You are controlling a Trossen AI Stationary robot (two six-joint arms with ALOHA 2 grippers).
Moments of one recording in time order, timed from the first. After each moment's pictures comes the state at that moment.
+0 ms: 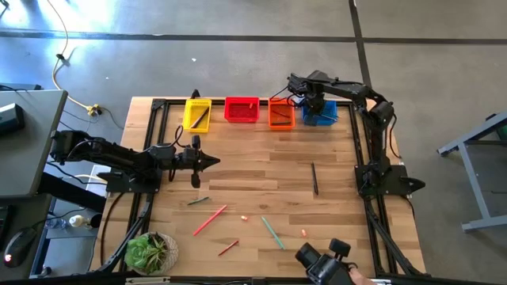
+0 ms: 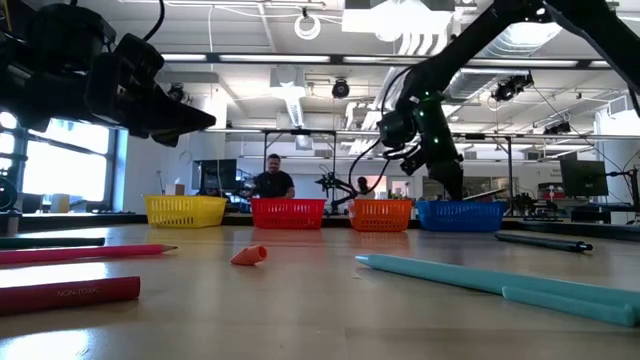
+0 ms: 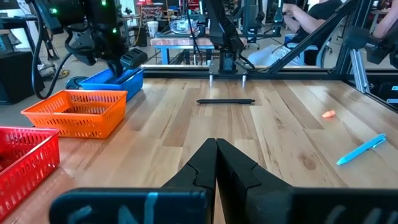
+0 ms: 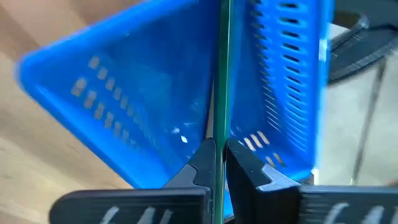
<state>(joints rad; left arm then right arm) 0.23 1.08 0.01 0.97 0.02 0.03 -0.80 2.02 1.53 -1.20 0.36 -0.34</state>
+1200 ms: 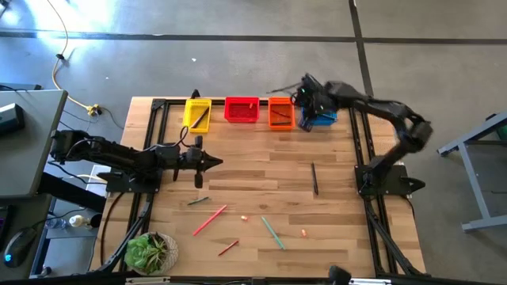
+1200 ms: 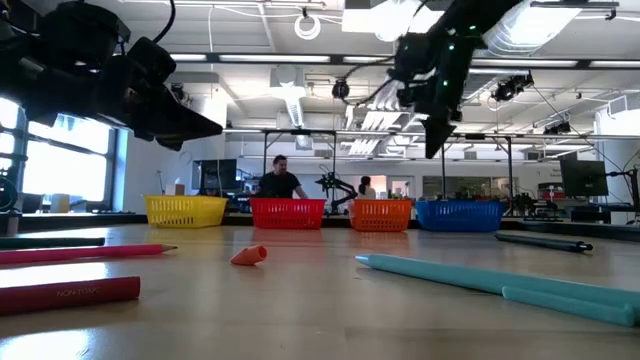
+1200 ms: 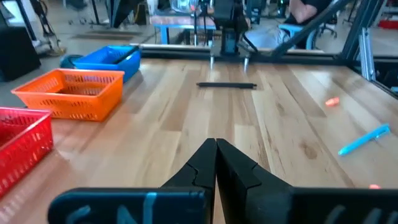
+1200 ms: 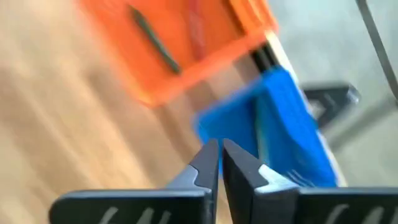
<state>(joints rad) 0.22 1.08 0.07 0.82 0.01 0.00 -0.65 1.57 1.28 -0.89 0.15 -0.19</state>
